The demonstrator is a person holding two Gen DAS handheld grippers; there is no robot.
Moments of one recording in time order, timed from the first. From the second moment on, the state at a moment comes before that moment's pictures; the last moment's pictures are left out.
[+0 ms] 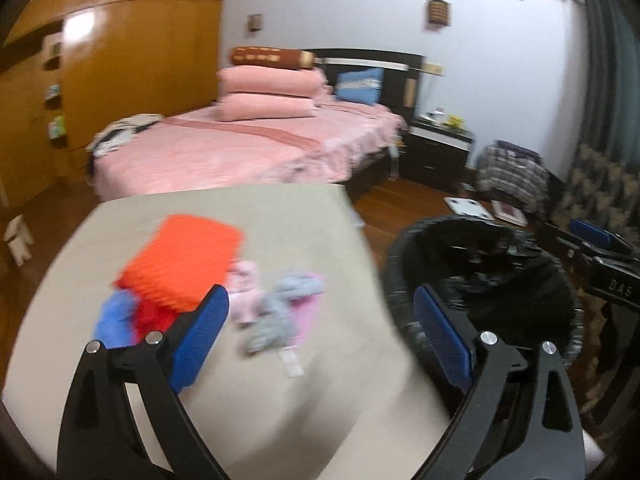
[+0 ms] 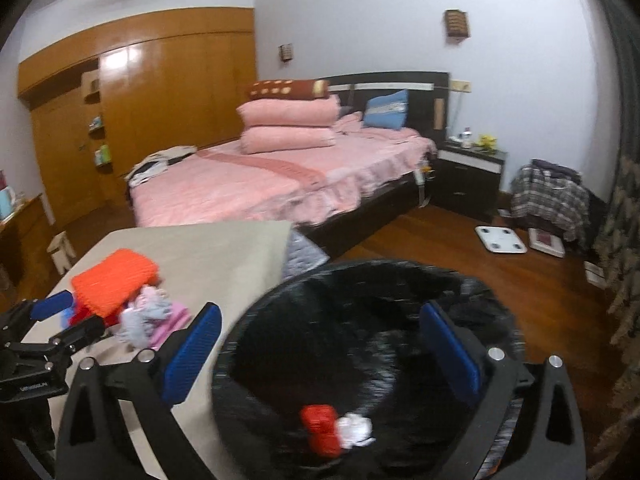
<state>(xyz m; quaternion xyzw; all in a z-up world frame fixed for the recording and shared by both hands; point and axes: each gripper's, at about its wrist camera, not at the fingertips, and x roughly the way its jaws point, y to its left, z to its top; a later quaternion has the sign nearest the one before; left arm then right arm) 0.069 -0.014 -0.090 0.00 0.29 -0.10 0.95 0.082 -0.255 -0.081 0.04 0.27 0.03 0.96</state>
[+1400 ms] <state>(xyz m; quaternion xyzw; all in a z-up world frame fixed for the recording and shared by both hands) 0.083 0.141 -0.139 -0.04 0.33 0.07 0.94 0.164 -0.049 -0.175 -0.01 0.40 0.22 0.89</state>
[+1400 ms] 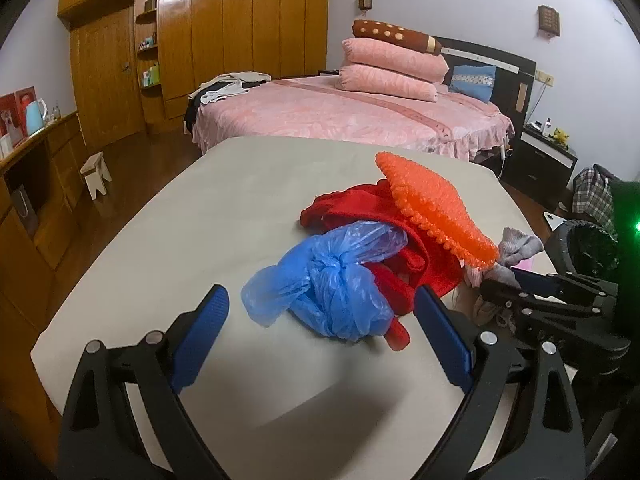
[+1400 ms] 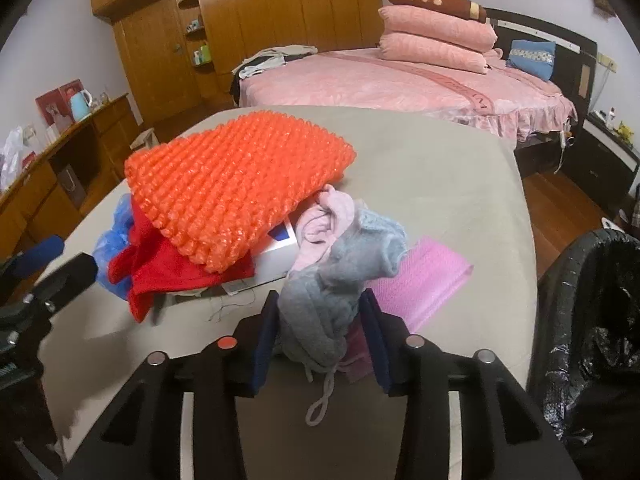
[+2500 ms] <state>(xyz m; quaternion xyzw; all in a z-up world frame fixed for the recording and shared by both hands) 0.151 0.095 -0.115 -0.04 0.32 0.01 0.95 0.159 -0.110 -0.110 0.03 0.32 0.21 0.92</state>
